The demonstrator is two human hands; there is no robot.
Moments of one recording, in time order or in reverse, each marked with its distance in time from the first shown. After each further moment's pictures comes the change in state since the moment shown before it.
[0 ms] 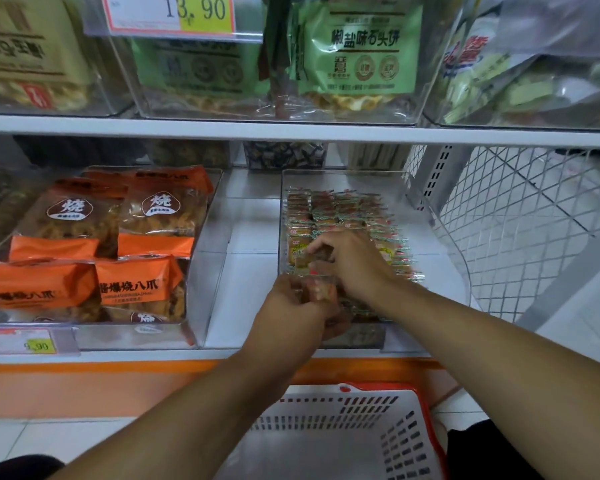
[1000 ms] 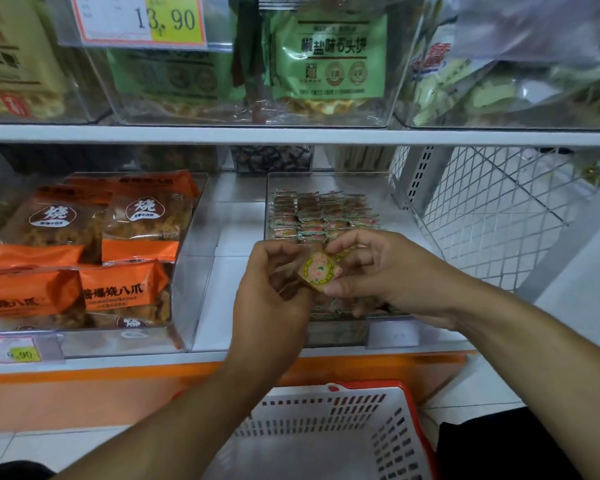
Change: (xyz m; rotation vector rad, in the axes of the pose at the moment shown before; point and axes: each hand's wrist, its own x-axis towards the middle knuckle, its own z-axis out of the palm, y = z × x) left_hand -0.011 0.009 0.005 0.257 0.153 0.499; right_hand -0.063 -0.038 -0.084 0.830 -0.289 0.356
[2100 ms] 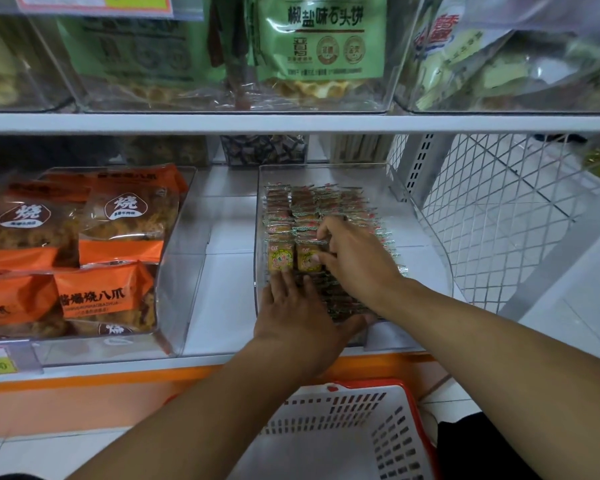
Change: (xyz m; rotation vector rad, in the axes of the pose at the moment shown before) left_hand 0.023 -0.036 0.037 1.305 -0.606 -0.246; right_hand 0.090 0.071 -0.006 -0.957 0.450 -0.374
